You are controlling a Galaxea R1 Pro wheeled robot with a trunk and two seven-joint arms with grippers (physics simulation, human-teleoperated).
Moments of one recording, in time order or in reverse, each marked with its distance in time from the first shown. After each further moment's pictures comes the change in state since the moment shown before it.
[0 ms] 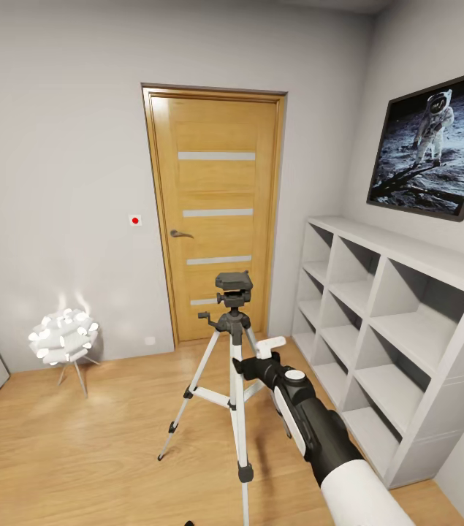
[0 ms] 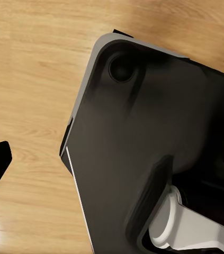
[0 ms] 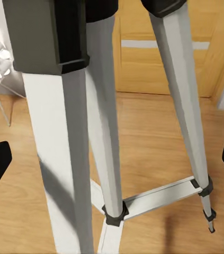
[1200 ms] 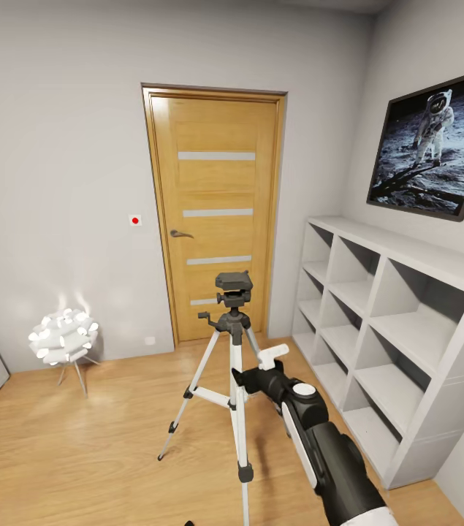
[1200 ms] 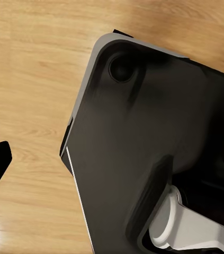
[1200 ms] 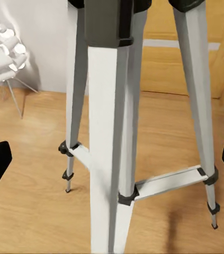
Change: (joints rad) left arm 0.000 0.000 0.000 0.000 0.000 0.000 0.000; right arm 0.157 0.000 0.001 -0.287 0.078 0.132 0.082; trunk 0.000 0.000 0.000
